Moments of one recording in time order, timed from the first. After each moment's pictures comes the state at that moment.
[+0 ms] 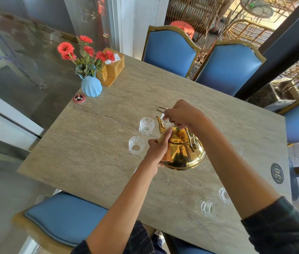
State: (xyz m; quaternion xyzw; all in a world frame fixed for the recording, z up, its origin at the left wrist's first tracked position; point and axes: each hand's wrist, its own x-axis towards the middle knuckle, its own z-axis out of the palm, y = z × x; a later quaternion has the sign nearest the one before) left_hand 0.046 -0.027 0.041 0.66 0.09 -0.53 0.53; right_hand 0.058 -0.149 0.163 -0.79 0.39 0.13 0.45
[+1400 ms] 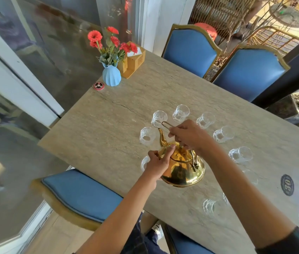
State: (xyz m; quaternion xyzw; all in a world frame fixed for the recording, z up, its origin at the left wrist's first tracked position) left_hand -0.010 0.043 0.028 0.69 0.09 -0.50 0.51; right_hand -0.006 -0.093 0.140 -0.79 0.34 0.14 0.50
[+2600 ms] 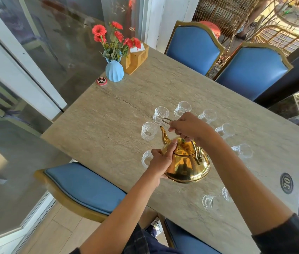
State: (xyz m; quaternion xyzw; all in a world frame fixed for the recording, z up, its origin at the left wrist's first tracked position) left_hand -0.024 0.040 0.032 0.64 0.14 -0.53 0.54; right_hand 0.002 -0.091 0.147 -0.80 0.33 0.18 0.46
